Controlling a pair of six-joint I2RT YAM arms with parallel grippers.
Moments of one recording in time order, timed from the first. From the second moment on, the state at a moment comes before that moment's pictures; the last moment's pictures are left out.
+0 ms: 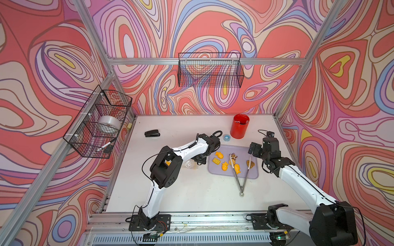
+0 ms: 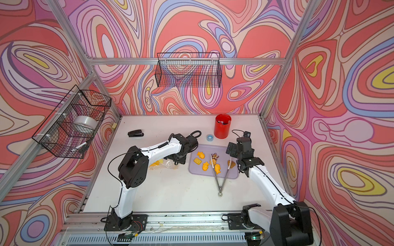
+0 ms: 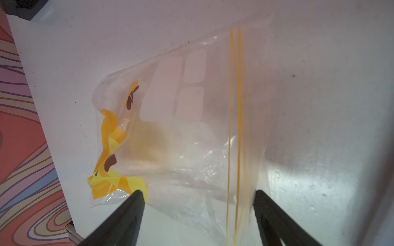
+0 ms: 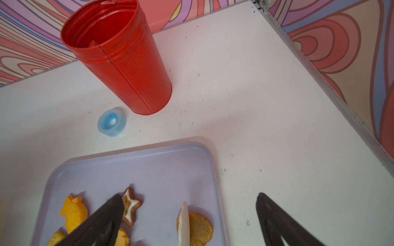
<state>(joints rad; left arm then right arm) -0.76 2.12 1.68 -1.22 -0.48 -0.69 0.15 1.15 0.72 -0.26 0.22 0.35</state>
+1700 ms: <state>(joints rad) -0.64 1.61 1.36 -0.90 -0.10 -0.56 0.67 1.81 1.10 -0.05 -0.33 0.79</state>
